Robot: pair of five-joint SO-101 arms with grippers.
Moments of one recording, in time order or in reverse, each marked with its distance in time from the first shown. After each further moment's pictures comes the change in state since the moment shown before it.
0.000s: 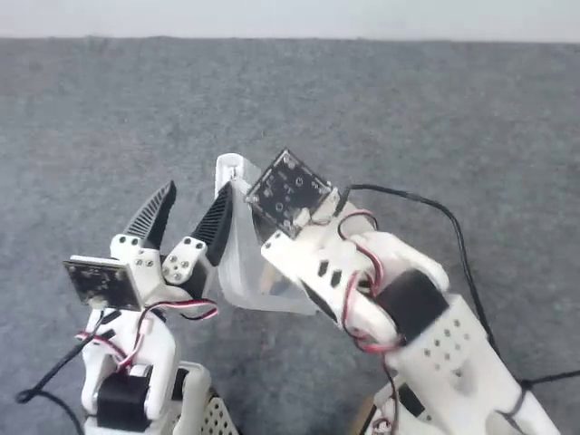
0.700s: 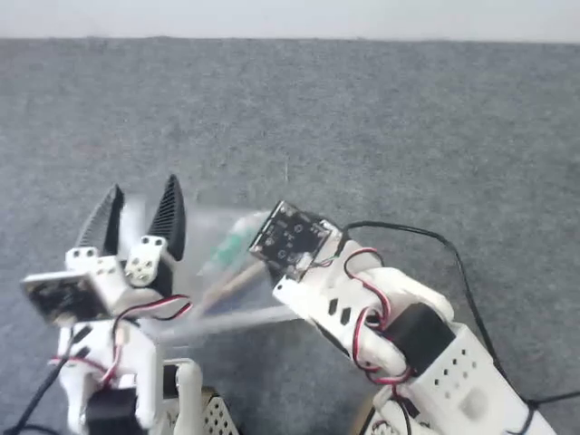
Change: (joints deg) left arm -11.4 0.1 -7.6 4.6 -0.3; right arm -1.9 -11.1 9.8 -1.3 -0.4
